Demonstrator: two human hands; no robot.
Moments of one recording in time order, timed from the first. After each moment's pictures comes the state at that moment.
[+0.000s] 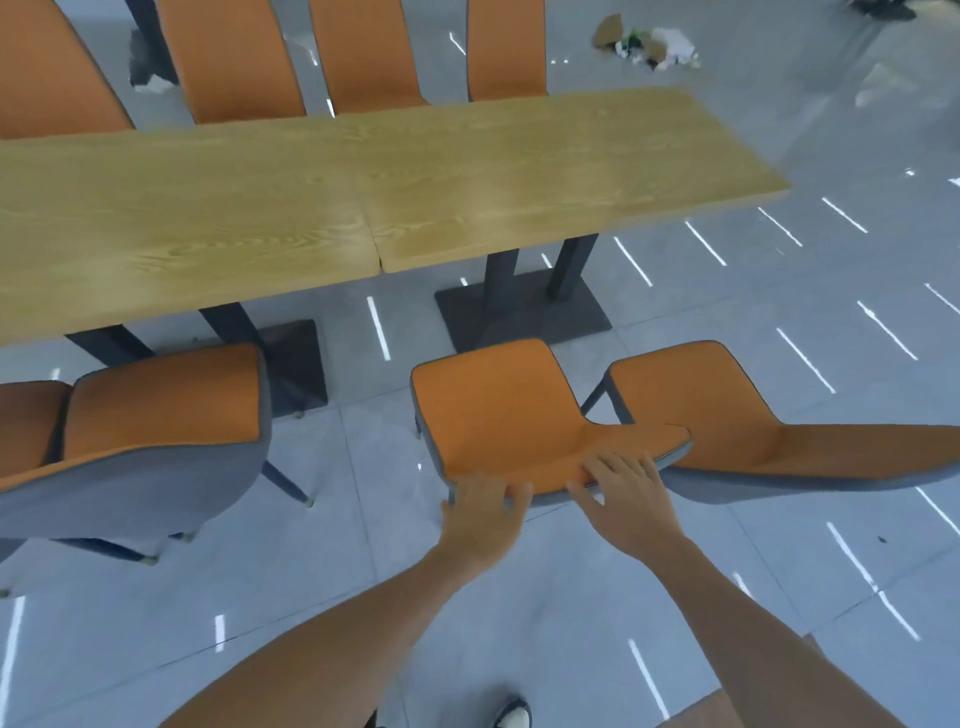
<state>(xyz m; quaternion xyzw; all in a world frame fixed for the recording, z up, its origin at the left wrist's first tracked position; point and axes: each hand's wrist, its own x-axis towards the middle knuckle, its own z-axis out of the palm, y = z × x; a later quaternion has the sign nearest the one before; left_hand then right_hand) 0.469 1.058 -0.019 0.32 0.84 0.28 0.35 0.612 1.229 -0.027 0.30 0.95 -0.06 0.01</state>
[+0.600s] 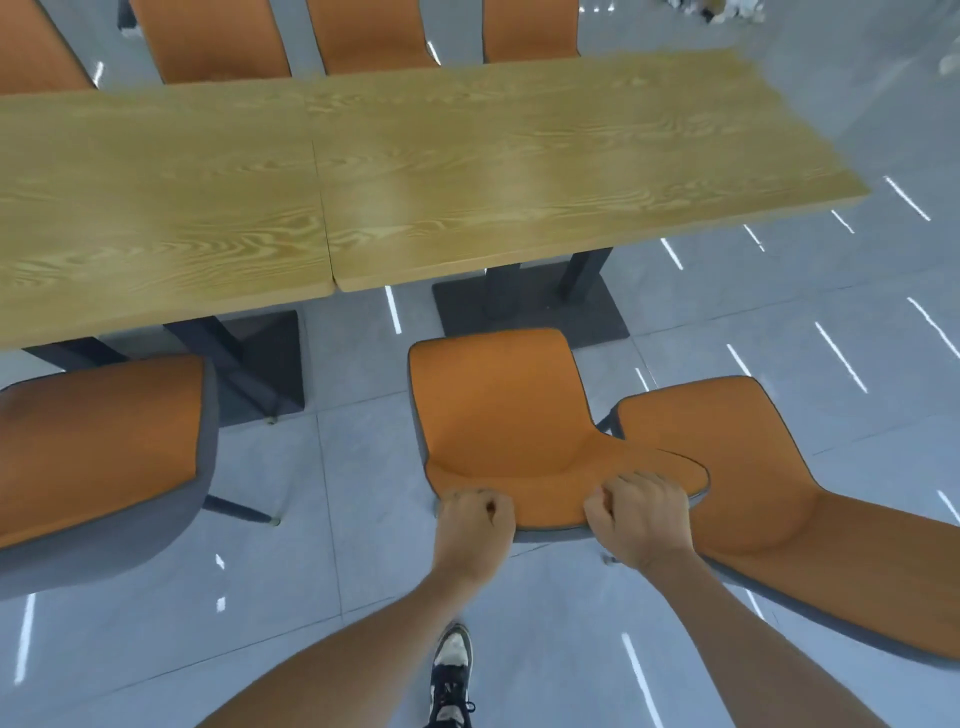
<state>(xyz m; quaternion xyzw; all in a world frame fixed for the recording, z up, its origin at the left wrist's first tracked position) 0.407 1.222 -0.074 0.22 0.85 0.39 0.28 0.532 1.397 -0.063 0.27 0.95 -0.05 -0.13</state>
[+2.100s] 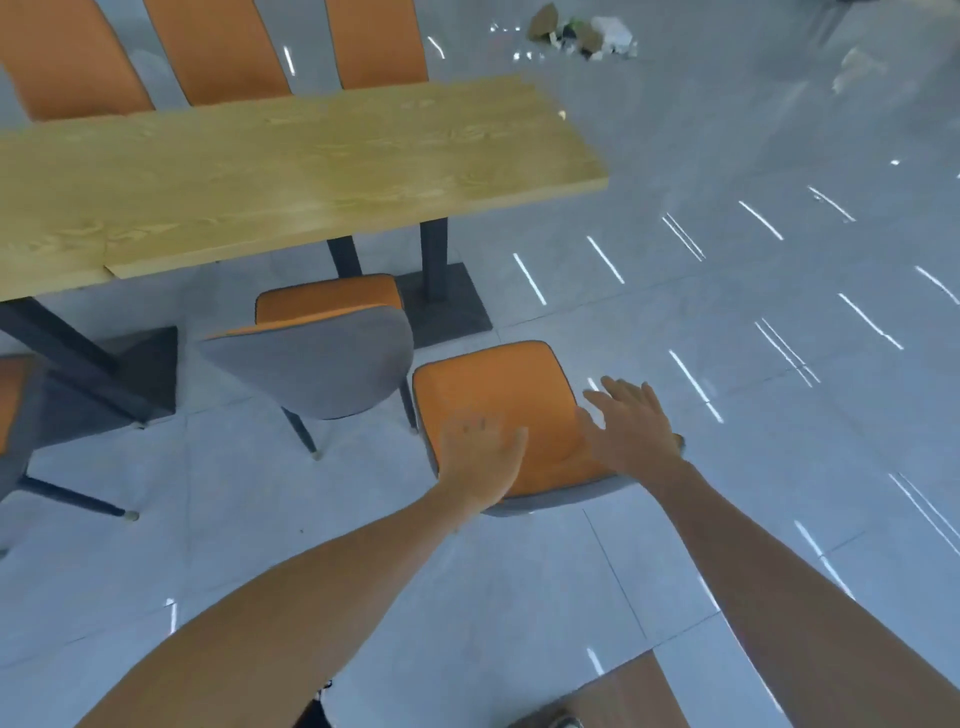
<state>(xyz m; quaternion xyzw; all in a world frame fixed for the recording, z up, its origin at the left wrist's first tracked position) 0.771 1.517 0.004 0.38 0.86 0.24 0.23 0.899 1.690 0.025 0.36 0.92 -0.10 0.09</state>
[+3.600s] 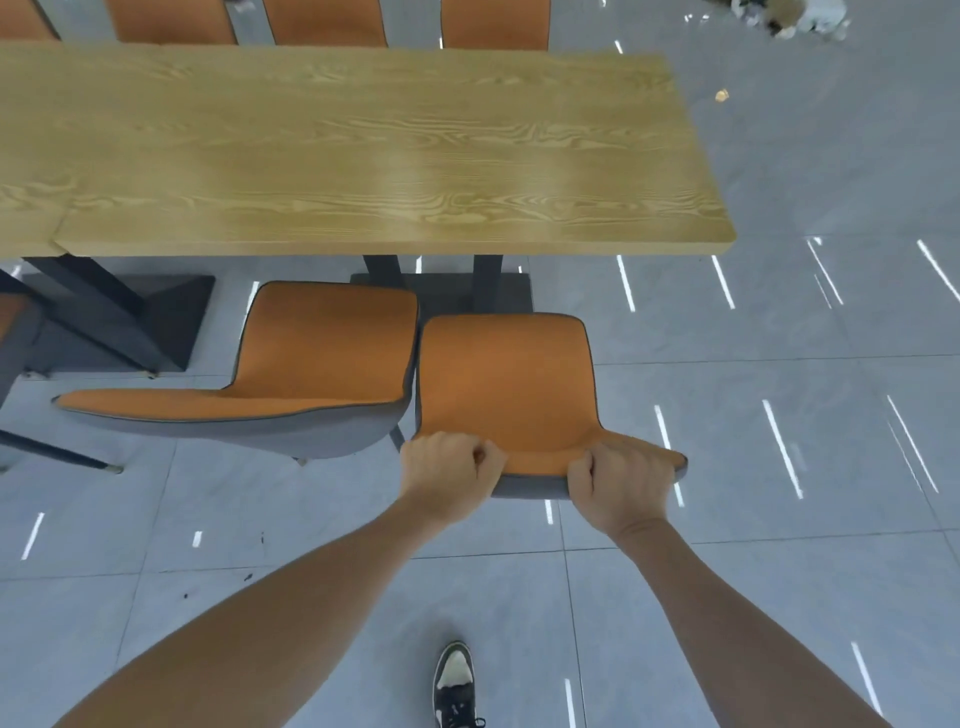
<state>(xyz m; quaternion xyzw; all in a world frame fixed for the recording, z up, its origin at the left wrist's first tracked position) 0.609 1.750 -0.065 0.26 0.95 0.18 0.10 0.716 1.935 -0.057 0.19 0.96 -0.04 -0.19</state>
